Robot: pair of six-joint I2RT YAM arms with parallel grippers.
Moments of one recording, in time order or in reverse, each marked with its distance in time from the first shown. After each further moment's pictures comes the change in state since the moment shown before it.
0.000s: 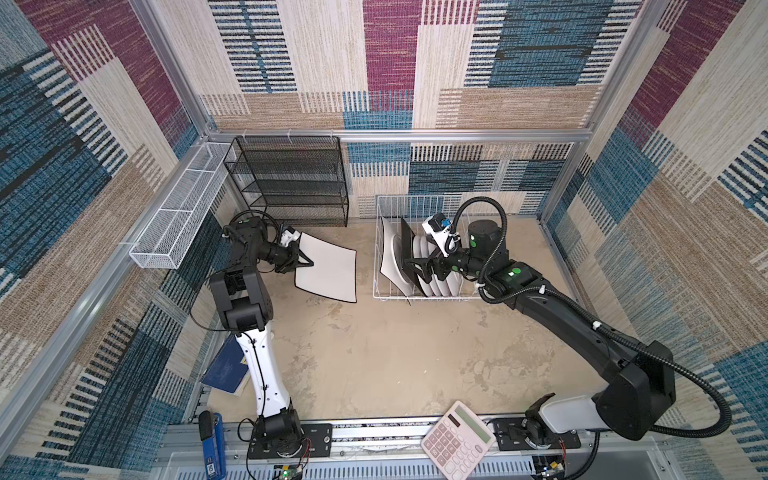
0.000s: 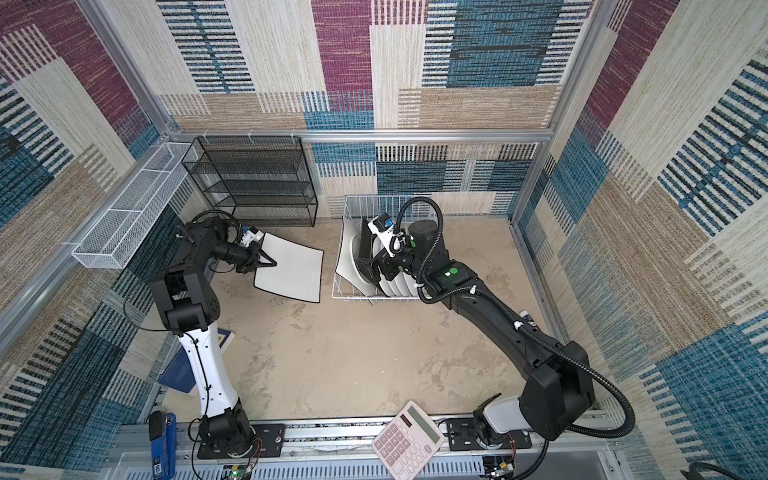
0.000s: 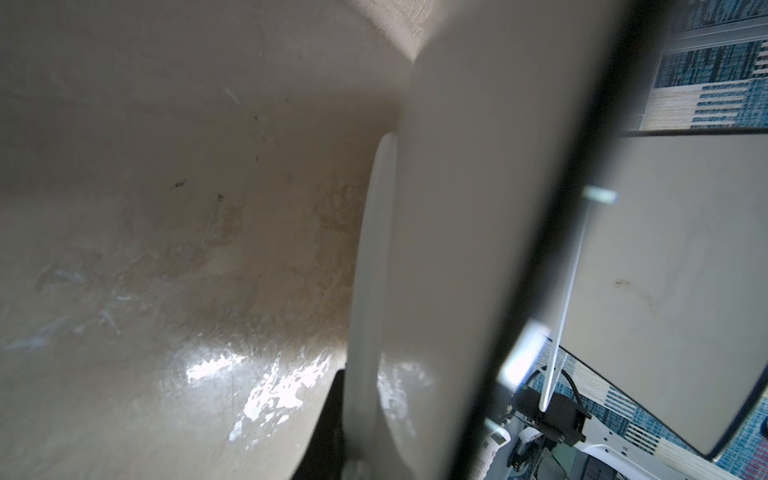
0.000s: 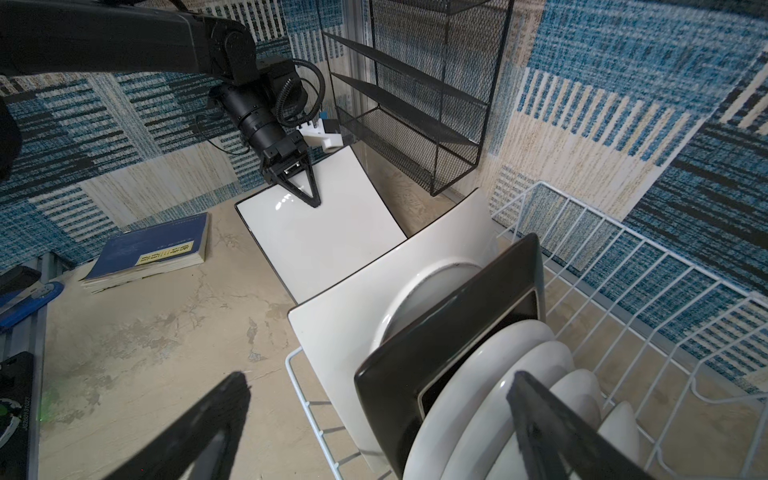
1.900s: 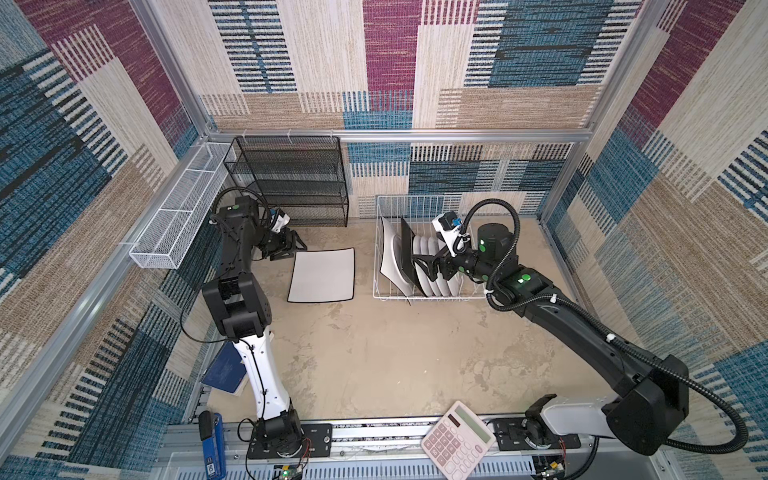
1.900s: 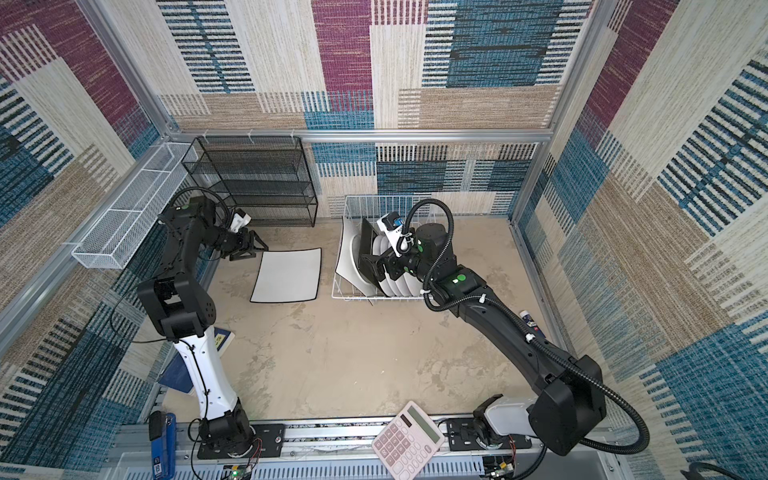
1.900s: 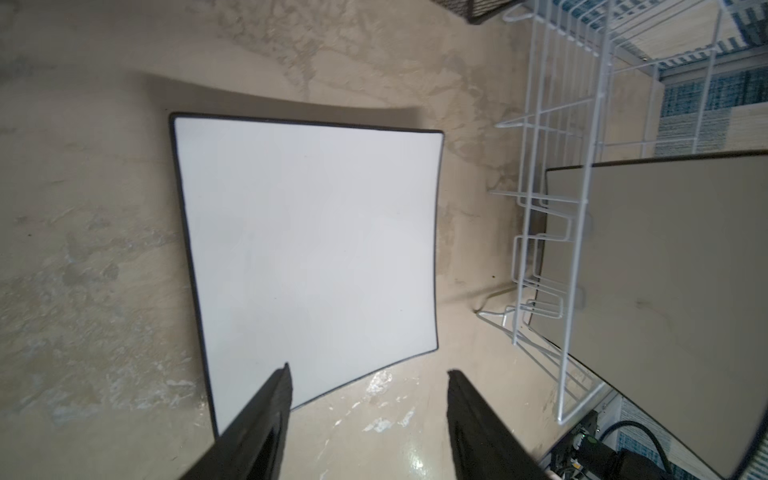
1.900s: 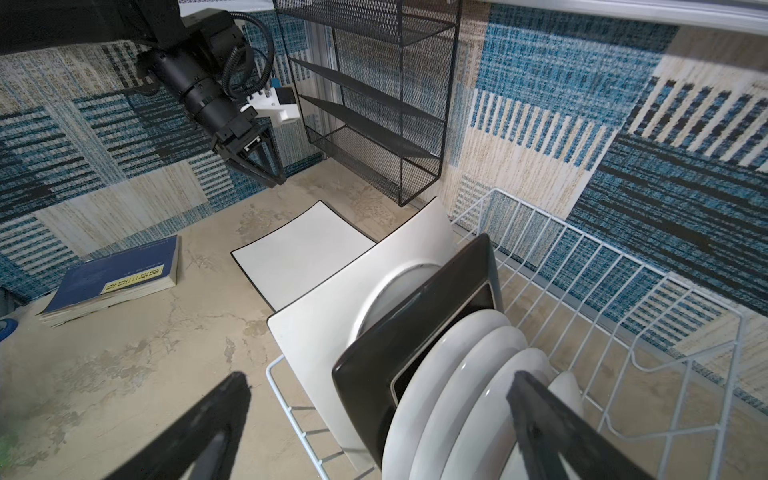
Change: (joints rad) left arm -0.027 -0.177 0.095 -0.026 -0.188 -0.063; right arm 0.000 -0.076 -0.041 0.024 0.105 0.033
